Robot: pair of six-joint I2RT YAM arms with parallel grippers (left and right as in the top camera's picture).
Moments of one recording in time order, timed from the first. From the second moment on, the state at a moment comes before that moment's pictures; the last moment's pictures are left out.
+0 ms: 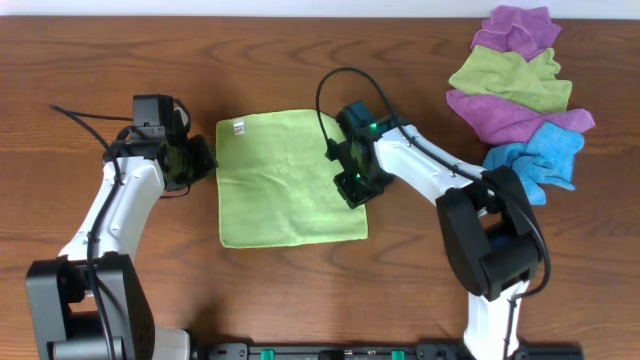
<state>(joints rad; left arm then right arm) 0.06 1.61 1.04 -0.61 0.23 -0.40 0.50 2.07 1.39 -0.92 -0.19 -0.05</state>
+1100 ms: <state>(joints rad) -0.23 1.61 0.92 -0.67 0.17 -0.43 0.17 1.81 1.33 -0.79 -0.72 -0.16</state>
